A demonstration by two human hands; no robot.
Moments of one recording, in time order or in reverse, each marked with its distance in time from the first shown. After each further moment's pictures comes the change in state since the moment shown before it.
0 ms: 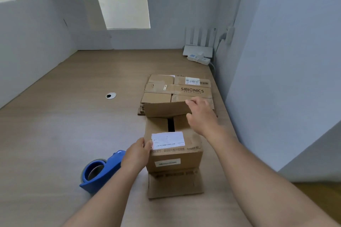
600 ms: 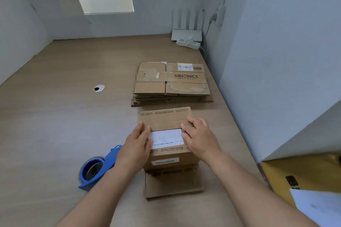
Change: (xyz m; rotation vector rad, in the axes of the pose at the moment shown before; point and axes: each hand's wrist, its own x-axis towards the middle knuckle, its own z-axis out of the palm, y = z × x) left_hand 0.000 -0.022 -0.011 0.275 -0.076 0.351; right_hand -0.073 0.002 0.058 0.018 -0.151 0.056
